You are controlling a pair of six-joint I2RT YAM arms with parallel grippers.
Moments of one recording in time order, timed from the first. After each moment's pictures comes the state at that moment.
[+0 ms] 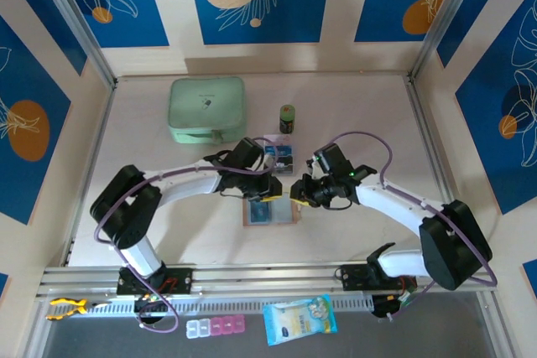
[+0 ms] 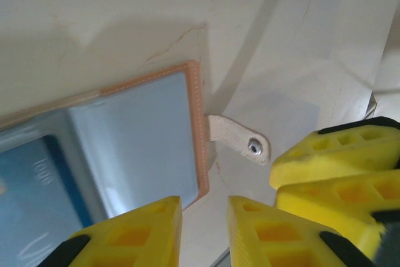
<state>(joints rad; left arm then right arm) -0.76 1.67 0.97 -0.29 0.52 -0.88 0.56 1.30 0.69 -0.44 -0.49 0.82</state>
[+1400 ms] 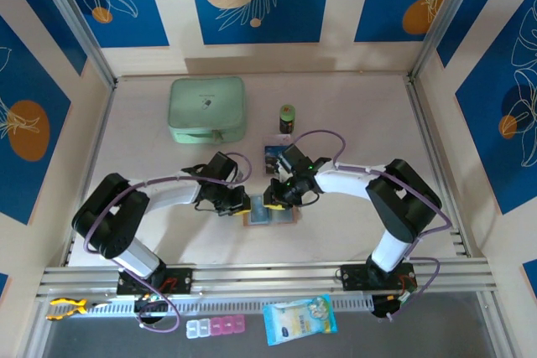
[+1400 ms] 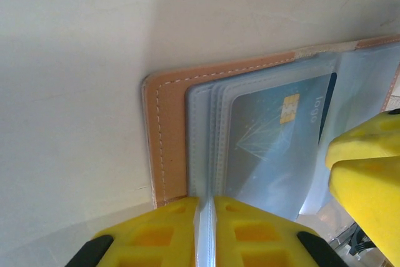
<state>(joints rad) -0.64 1.57 0.73 -0.33 0.47 -0.80 0.73 1.69 0.88 -0.35 -0.49 0.83</state>
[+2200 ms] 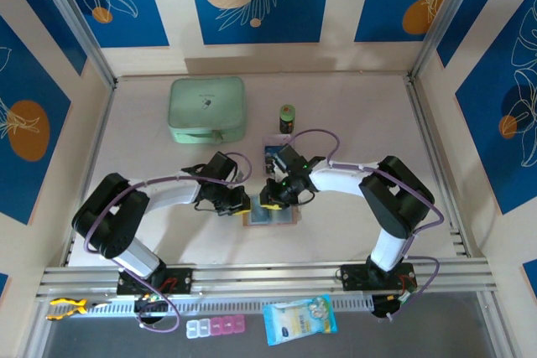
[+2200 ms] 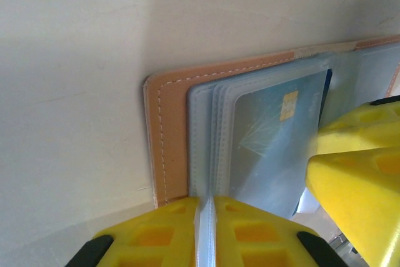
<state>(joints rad) -0.64 1.57 0.73 -0.33 0.47 -0.78 0.75 1.73 0.93 -0.37 -0.47 0.82</state>
